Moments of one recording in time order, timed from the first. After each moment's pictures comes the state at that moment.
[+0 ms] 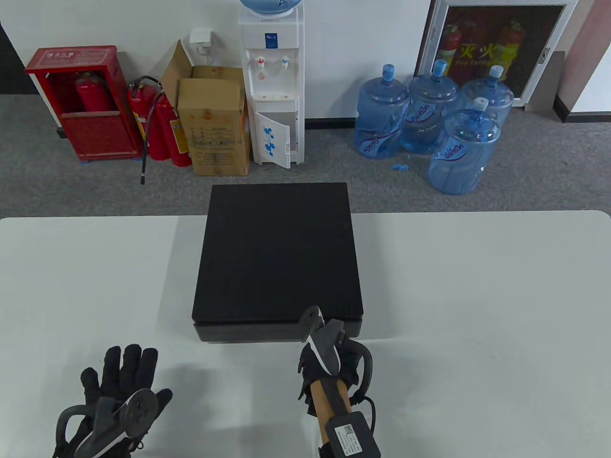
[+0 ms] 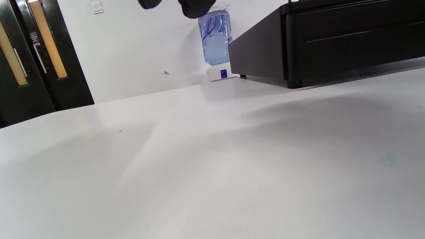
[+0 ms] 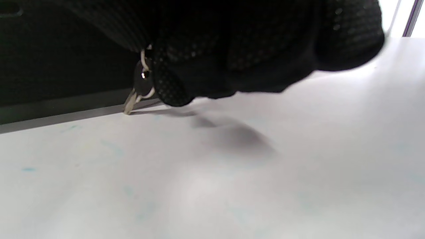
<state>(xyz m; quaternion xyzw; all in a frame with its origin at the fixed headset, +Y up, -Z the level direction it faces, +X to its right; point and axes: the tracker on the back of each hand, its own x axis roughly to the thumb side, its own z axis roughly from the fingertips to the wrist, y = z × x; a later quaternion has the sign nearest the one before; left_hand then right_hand) -0.328 -0.735 -0.220 -0.02 -0.01 -0.09 1.00 0.029 -0.727 -0.322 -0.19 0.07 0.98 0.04</state>
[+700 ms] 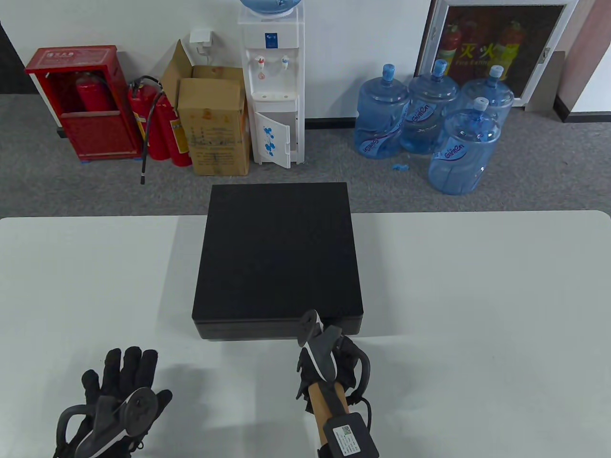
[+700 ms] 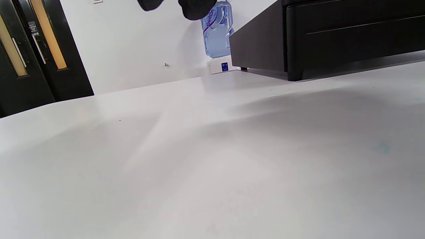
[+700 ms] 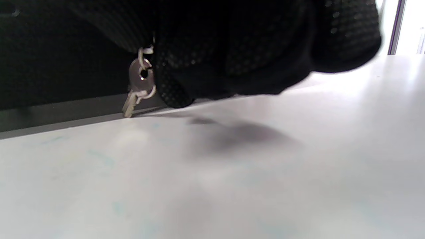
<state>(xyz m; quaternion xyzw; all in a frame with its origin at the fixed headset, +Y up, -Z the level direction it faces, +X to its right) -0.328 -0.735 -0.220 -0.03 -0.01 -0.08 1.00 0.026 -0.733 -0.319 -0.21 0.00 0.98 0.05</state>
